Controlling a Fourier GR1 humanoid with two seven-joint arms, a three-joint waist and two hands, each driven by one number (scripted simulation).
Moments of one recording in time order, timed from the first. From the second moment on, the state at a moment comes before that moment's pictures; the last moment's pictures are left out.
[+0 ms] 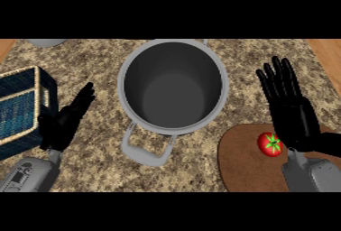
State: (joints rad) left arm -0.22 0.47 -0.29 -1.31 0.31 0.12 -0.06; right arm -0.20 -0.26 0.12 -1.64 -0.49 -0.02 -0.20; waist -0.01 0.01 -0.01
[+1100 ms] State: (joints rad) left arm 0.00 0.55 -0.18 -1.45 0.20 0.31 0.04; right arm 0.37 -0.75 -0.10 -1.80 0.02 -0.25 -0.09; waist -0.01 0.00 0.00
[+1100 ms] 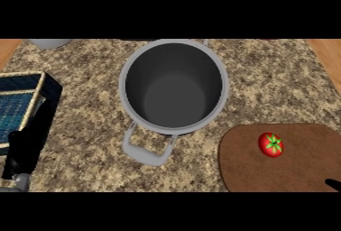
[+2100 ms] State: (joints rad) left arm -0.02 0.54 -0.15 -1.47 0.17 0.27 0.07; right arm -0.09 -0.97 0.22 -1.88 -0.08 0.31 0.78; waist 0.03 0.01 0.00
